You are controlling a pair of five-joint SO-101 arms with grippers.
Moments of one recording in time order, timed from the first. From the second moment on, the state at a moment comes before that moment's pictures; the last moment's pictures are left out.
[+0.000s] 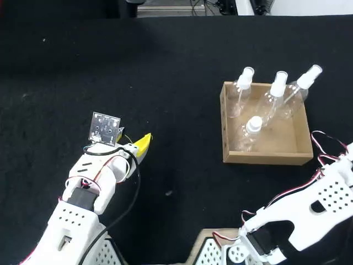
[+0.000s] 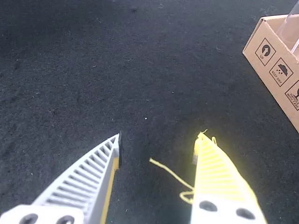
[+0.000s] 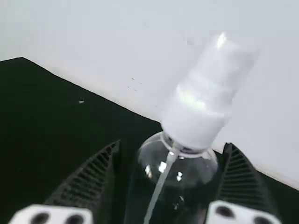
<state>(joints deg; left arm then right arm) 11.8 -70.3 87.5 17.2 1.0 58.2 49.7 -3.6 -31.7 9.0</state>
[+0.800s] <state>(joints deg) 11.8 -70.3 87.5 17.2 1.0 58.2 29.5 4.4 -19.9 4.6</state>
